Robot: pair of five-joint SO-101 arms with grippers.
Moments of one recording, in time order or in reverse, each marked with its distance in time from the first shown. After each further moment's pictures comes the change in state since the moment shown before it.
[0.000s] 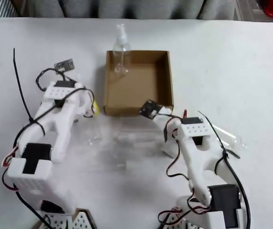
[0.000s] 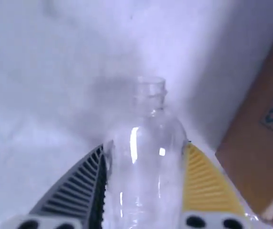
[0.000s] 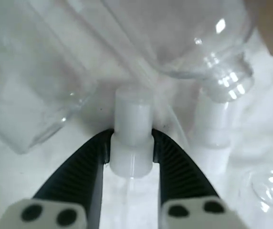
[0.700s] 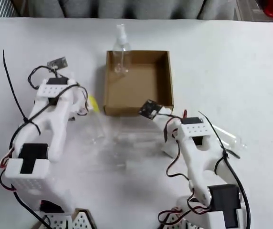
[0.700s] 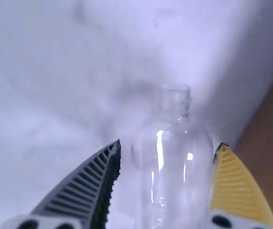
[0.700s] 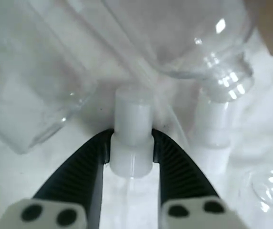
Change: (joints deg) left arm -2.9 0.0 -1.1 2.5 -0.9; right arm 0.0 0.0 0.0 0.0 0.0
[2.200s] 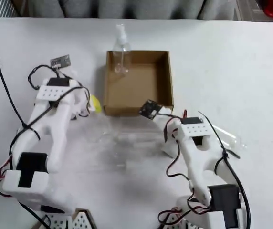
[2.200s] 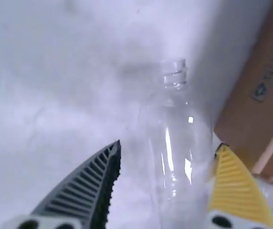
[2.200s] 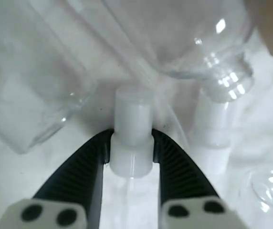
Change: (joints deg) left arm 2.1 -6.9 1.0 4.4 -1.3; right arm 0.0 0.0 0.0 0.0 0.0
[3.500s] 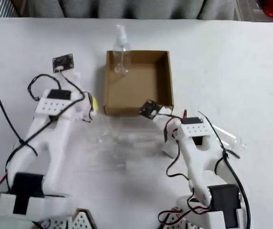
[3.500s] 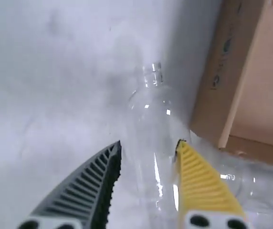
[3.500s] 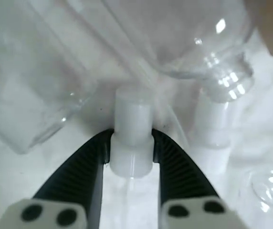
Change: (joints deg) left arm 2.7 -11.8 10.7 -8.7 -2.1; right arm -0.1 0.0 0.0 0.0 0.0
